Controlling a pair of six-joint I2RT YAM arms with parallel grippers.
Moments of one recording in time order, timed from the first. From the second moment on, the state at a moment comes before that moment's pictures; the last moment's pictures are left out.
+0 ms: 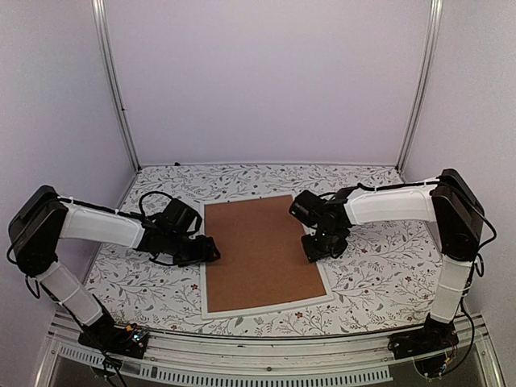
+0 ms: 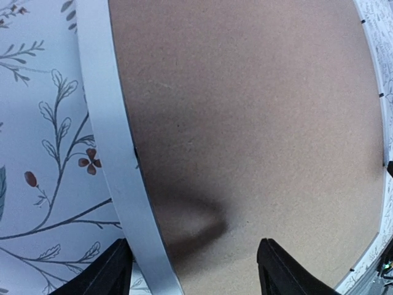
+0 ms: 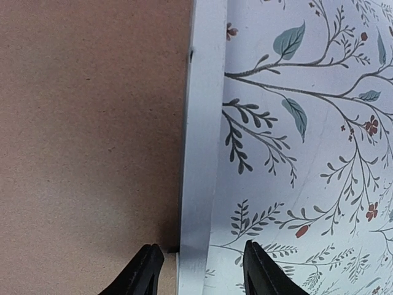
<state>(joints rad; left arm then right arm) -0.66 1.58 0.71 -0.13 0.08 -0.72 0.86 1.90 1.28 -0.76 0.25 0.56</state>
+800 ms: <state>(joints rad) -0.58 1.63 0.86 -0.22 -0.03 -0.57 0.66 1.82 1.32 -0.57 0.05 0.44</state>
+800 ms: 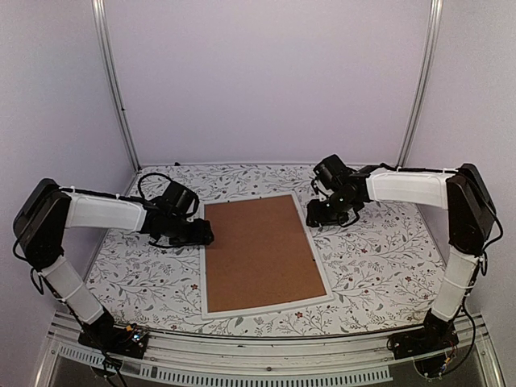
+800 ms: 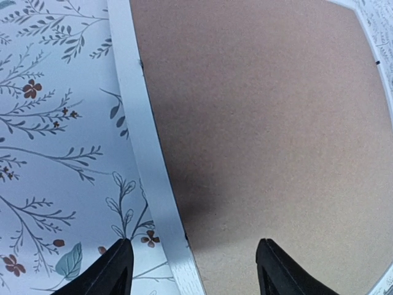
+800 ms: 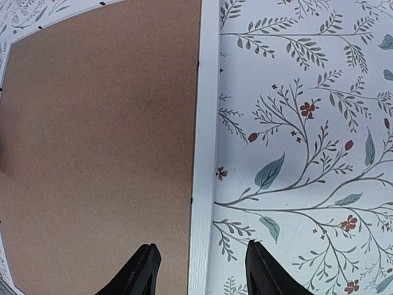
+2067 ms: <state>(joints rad) -0.56 1.73 0.92 -0.22 0.04 -0.53 0.63 2.08 1.50 -0.66 0.12 0.37</state>
